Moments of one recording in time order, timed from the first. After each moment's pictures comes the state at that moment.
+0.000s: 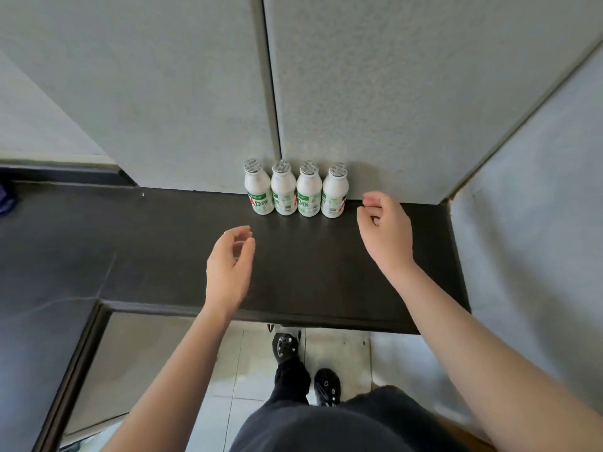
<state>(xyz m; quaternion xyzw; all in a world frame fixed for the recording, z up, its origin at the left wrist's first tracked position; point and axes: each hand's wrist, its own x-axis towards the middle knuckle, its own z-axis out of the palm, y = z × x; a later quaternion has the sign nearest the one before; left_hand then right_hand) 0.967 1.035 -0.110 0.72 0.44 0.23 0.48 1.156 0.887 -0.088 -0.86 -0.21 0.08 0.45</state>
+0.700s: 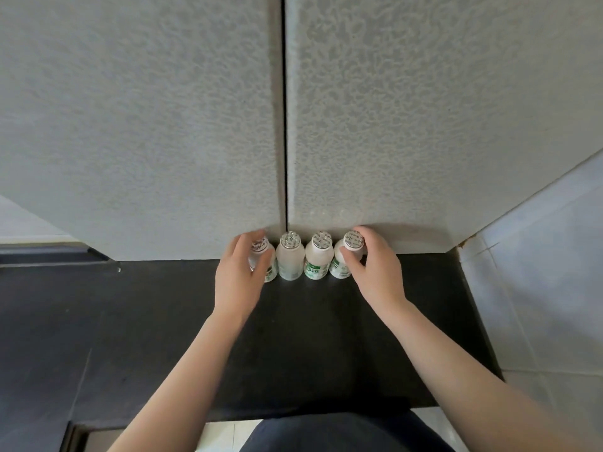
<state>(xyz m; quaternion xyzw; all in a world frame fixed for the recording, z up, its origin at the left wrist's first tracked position) 1.061 1.146 -0.123 0.85 0.29 0.22 0.39 1.196 0.963 -0.111 -0.90 -0.25 0.03 0.35</state>
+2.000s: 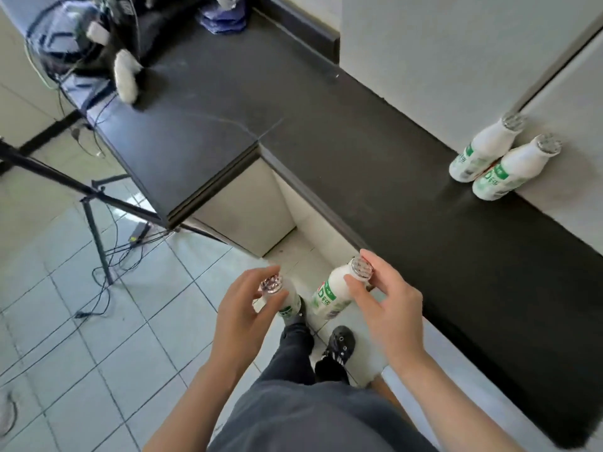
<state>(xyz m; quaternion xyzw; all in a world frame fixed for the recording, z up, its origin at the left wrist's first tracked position) 0.776 0.878 -0.129 0.64 0.62 0.30 0.35 0.991 0.861 -0.133 -0.68 -0.49 0.35 0.42</state>
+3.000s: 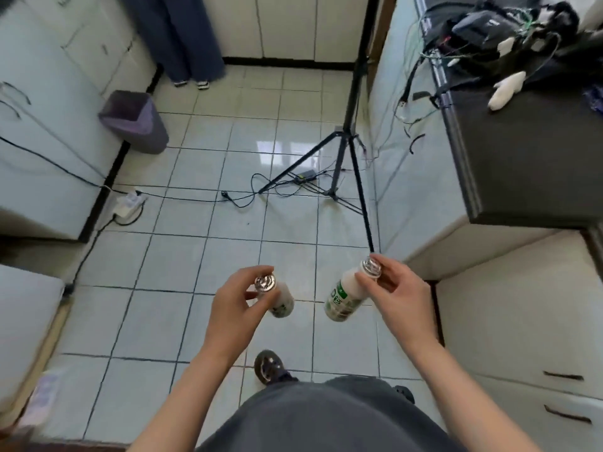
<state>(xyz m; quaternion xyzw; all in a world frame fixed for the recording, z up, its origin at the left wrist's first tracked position) 0.381 0.617 -0.129 0.32 0.78 0.48 0.25 0.567 0.779 -0.110 -0.48 -0.67 0.52 0.23</state>
